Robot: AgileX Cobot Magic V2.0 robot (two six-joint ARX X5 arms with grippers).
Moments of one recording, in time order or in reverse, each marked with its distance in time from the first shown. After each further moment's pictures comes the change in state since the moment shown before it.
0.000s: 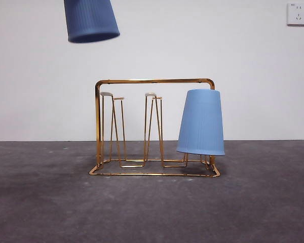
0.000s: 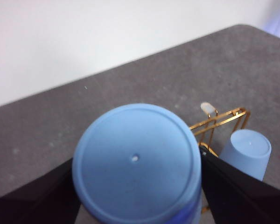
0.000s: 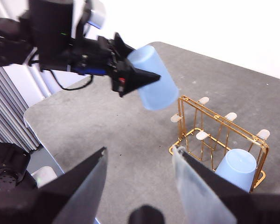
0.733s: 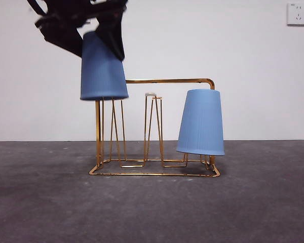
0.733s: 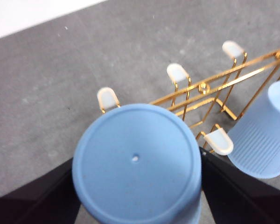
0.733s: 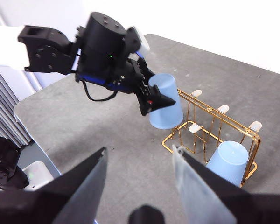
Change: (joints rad) left arm 0.042 0.248 0.000 0.030 0.043 -0.004; right arm 0.000 0.002 0.000 -0.026 0.029 -0.002
